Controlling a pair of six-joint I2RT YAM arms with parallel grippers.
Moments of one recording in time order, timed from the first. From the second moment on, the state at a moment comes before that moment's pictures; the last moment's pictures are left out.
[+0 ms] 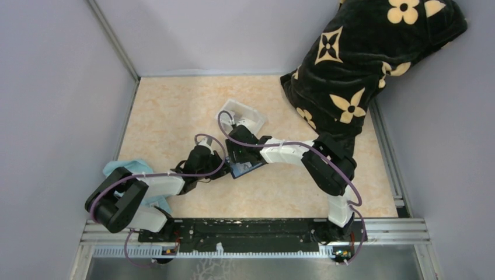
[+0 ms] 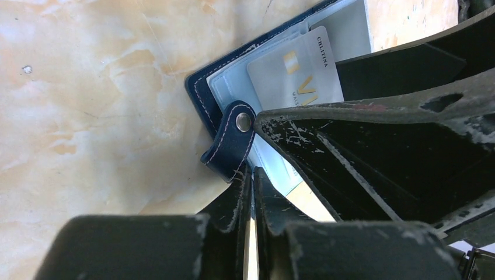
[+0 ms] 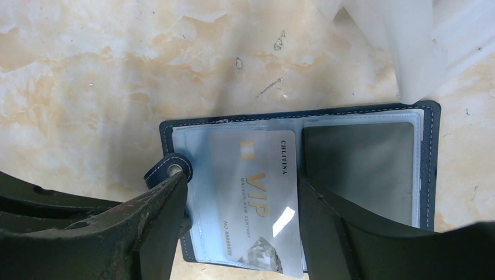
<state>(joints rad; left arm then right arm) -0.63 1.40 0.35 0.40 0.07 -0.89 0.91 1.91 1.19 -0.20 0.15 0.55</state>
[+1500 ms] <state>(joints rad) -0.63 1.38 0.38 0.31 -0.01 -0.96 0.94 1.88 1.16 -0.26 0.26 0.38</state>
